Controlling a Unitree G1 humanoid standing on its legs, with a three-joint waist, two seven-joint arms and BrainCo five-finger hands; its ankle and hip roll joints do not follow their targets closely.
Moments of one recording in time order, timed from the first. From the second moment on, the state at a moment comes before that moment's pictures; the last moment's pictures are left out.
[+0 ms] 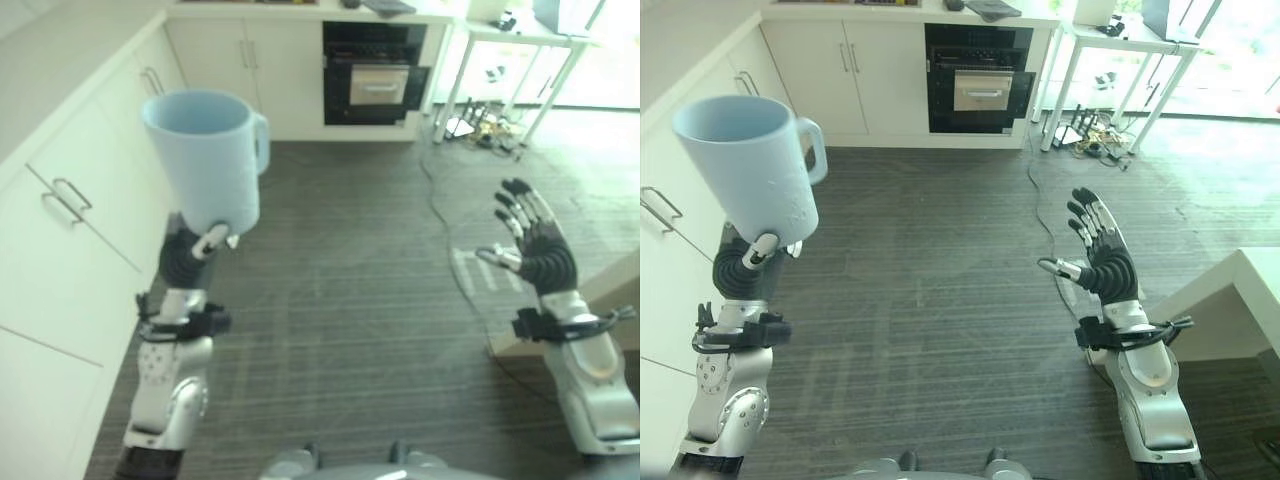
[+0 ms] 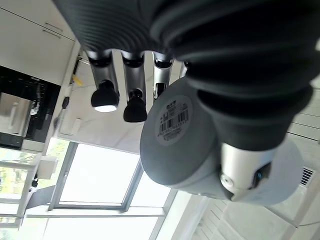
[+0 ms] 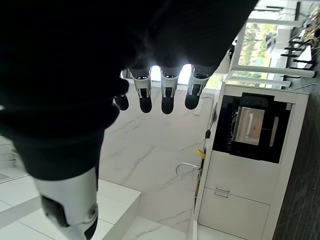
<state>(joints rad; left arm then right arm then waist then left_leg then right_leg) 0.07 0.42 0.02 -0.34 -0.67 -0.36 -0.03 0.05 -0.46 -0.08 -0.33 0.32 -0.16 0.05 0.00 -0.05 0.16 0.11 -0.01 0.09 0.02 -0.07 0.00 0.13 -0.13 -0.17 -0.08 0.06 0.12</state>
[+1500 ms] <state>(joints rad) 0.16 0.36 0.04 -0.22 -0.65 -0.38 -0.08 0.14 -0.48 -0.09 -0.28 0.34 -0.14 0.15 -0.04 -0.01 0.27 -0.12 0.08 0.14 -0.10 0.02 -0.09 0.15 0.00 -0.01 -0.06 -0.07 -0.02</state>
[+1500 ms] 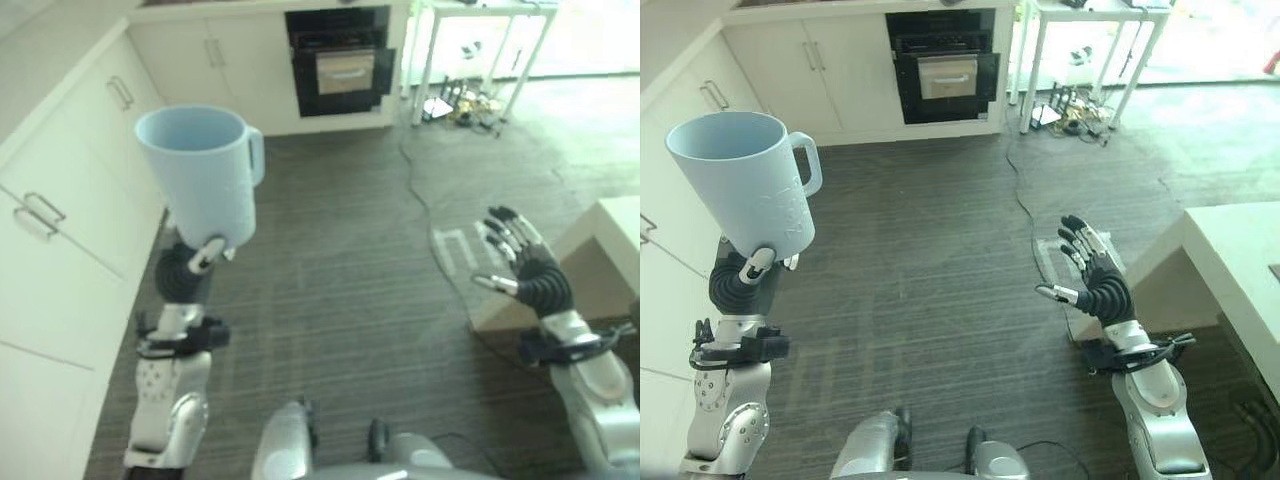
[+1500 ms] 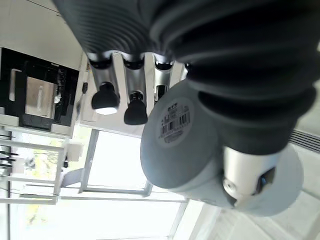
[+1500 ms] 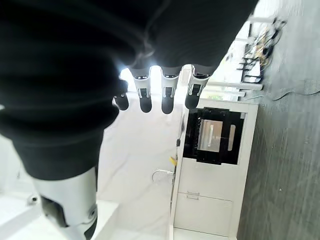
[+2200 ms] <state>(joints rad) 0.11 0.41 0.08 -0.30 -0.65 -0.31 -0.08 0.17 -0.47 -0.01 -0.39 0.34 -0.16 0.17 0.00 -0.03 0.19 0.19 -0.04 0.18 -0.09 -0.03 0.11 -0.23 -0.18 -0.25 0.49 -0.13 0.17</state>
